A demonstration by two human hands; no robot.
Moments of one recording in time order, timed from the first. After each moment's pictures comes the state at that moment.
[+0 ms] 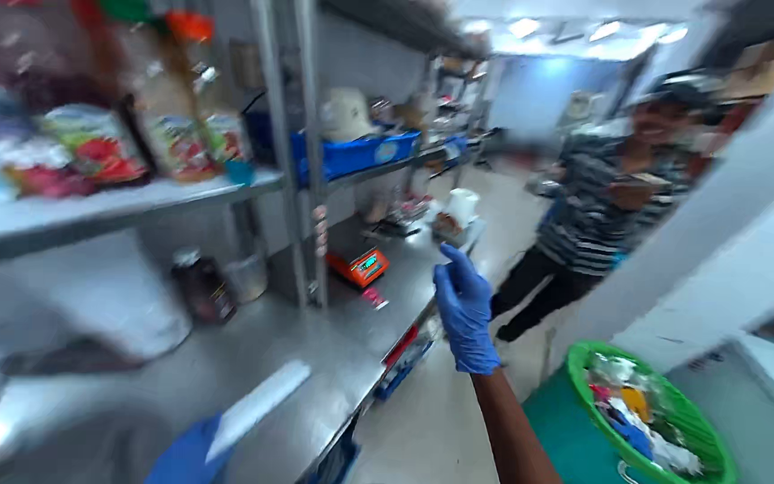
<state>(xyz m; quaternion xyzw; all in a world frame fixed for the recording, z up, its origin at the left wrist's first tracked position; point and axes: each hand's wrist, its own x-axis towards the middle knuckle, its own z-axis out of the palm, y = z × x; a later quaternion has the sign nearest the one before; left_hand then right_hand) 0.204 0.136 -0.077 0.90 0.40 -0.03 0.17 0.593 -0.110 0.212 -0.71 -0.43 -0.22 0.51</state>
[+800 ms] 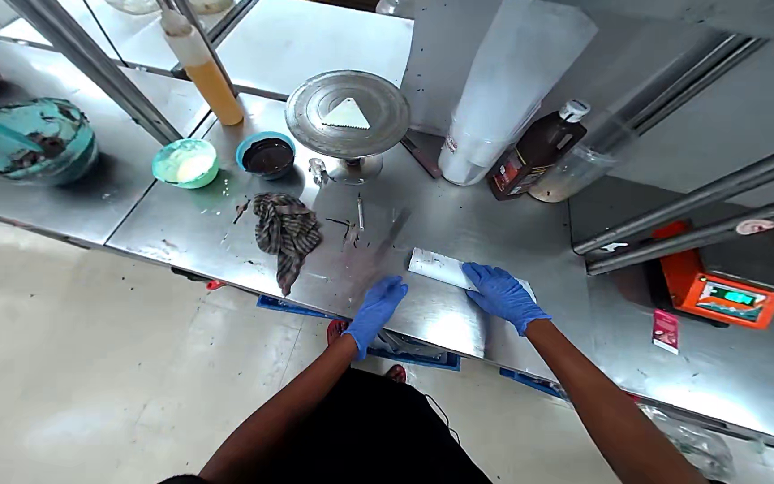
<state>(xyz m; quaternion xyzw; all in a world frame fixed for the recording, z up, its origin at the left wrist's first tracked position) 0.159 -0.025 -0.054 0.42 0.61 0.36 0.57 0.453 0.110 -0.063 -0.43 -0.90 0.10 -0.09</state>
